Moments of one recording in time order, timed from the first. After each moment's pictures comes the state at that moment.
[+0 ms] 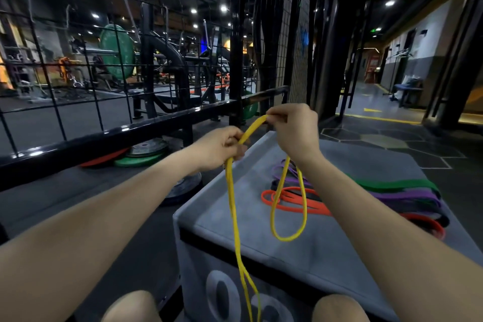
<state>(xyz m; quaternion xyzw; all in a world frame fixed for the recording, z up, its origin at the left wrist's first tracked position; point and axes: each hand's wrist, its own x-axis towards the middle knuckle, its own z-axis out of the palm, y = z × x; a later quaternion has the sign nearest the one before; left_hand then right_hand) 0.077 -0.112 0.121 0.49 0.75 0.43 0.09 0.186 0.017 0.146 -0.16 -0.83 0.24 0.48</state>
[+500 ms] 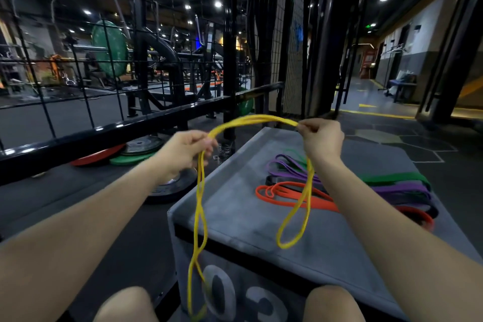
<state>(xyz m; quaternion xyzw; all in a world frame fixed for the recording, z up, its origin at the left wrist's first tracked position) 0.063 -0.137 0.102 0.36 0.71 0.59 0.14 0.215 0.064 0.120 -0.31 -0.74 0.36 0.48</state>
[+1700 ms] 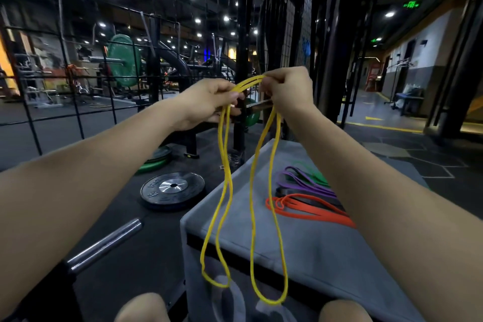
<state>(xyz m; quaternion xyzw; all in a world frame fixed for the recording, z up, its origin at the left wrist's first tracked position) 0.079 -0.146 0.215 0.46 0.70 0.54 0.11 0.174 -0.009 0.223 -0.13 -0.79 0.37 0.47</state>
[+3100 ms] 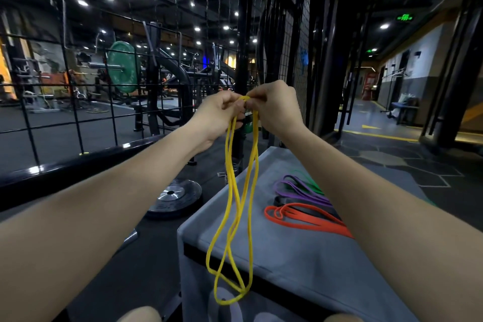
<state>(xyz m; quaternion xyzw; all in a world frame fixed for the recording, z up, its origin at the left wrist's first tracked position) 0.088 -0.120 0.197 0.41 0.64 0.65 0.04 0.165 -0.017 0.213 -0.06 -0.86 0.21 0.46</state>
